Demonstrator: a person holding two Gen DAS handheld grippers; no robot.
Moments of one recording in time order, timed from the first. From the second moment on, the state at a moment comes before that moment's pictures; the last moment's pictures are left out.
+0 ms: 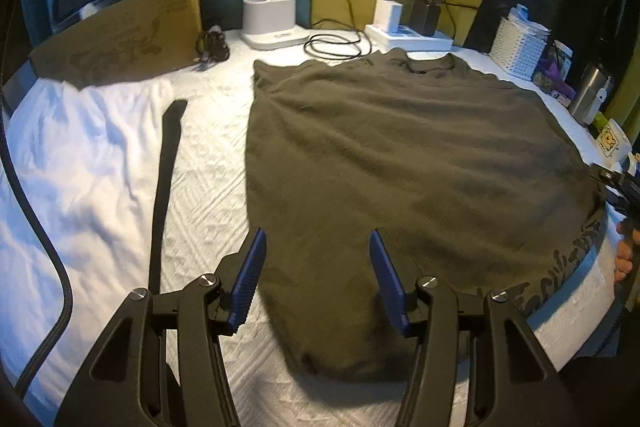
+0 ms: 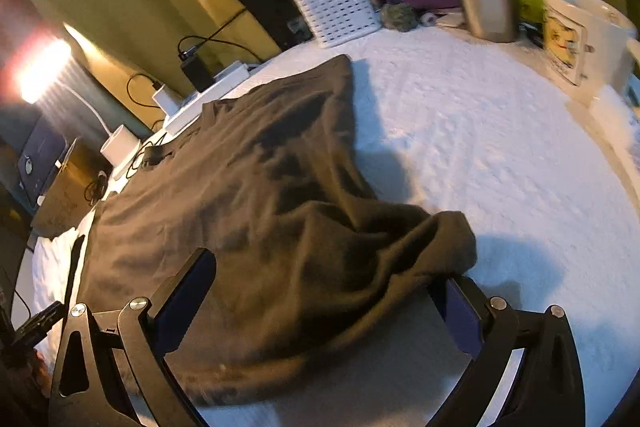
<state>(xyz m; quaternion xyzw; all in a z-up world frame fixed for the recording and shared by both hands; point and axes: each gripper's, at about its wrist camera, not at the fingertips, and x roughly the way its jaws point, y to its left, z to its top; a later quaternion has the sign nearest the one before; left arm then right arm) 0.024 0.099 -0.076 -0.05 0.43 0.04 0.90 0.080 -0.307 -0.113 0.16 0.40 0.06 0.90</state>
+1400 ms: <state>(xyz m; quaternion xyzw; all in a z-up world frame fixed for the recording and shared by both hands) 0.071 0.101 -0.087 -0.12 0.43 0.02 0.89 0.107 -0.310 -0.095 0.14 0.37 0.08 0.92</state>
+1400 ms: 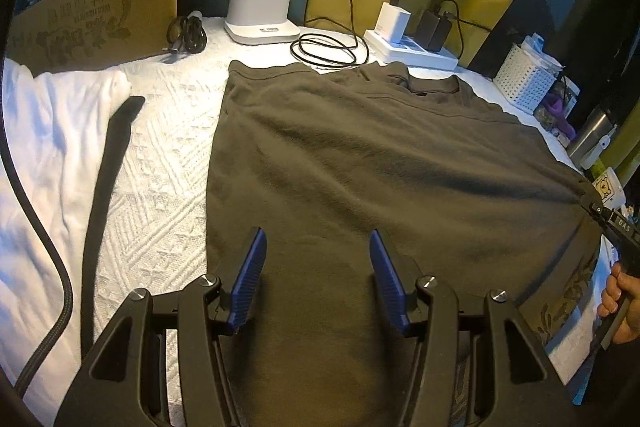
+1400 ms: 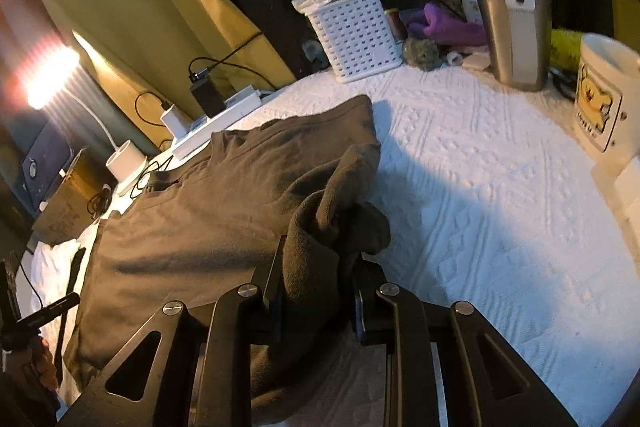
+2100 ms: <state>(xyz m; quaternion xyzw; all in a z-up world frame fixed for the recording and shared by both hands) 0.036 0.153 -0.071 -0.11 0.38 0.02 0.92 0.104 -0.184 0.017 0.03 0.29 0.14 0.95</state>
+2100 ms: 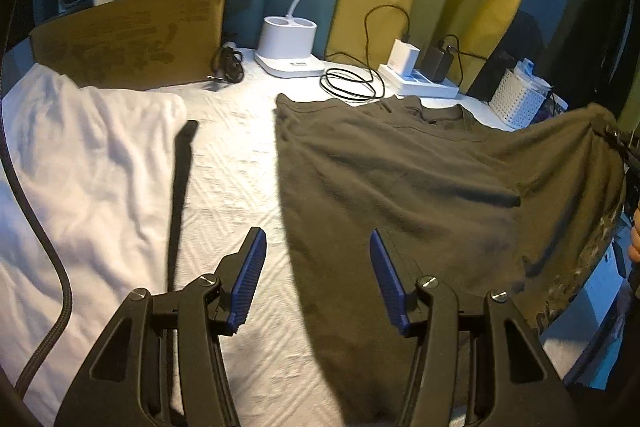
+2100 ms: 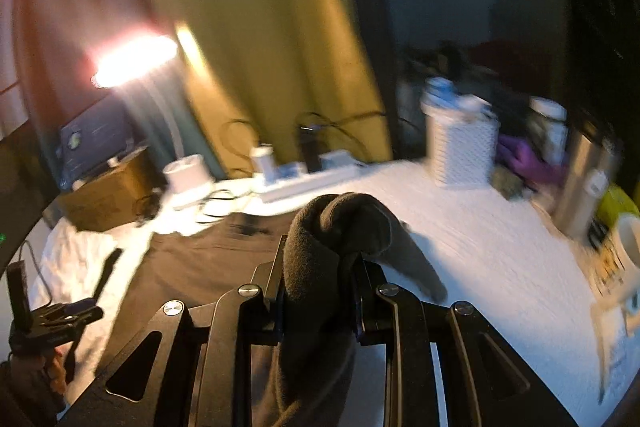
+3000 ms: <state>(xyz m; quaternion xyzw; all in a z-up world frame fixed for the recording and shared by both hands) -0.009 0.188 -0.063 -0.14 0.36 0.04 0.92 0.030 0.065 -0.118 -0.14 0.43 0.37 0.81</state>
